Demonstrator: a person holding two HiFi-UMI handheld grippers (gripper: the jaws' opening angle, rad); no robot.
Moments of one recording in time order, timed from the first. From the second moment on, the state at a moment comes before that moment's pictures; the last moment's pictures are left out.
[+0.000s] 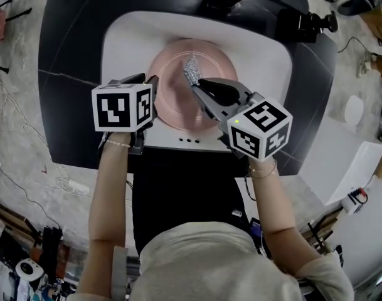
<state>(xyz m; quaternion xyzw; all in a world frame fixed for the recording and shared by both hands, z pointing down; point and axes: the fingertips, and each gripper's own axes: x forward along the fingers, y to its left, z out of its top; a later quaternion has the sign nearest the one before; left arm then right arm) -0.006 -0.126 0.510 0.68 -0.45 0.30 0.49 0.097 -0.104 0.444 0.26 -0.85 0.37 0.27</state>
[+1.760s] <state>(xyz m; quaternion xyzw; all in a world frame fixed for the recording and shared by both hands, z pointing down) 0.002 -0.131 0.513 0.70 -0.42 0.28 0.51 0.041 -0.049 0.511 0.08 -0.82 0.36 0.44</state>
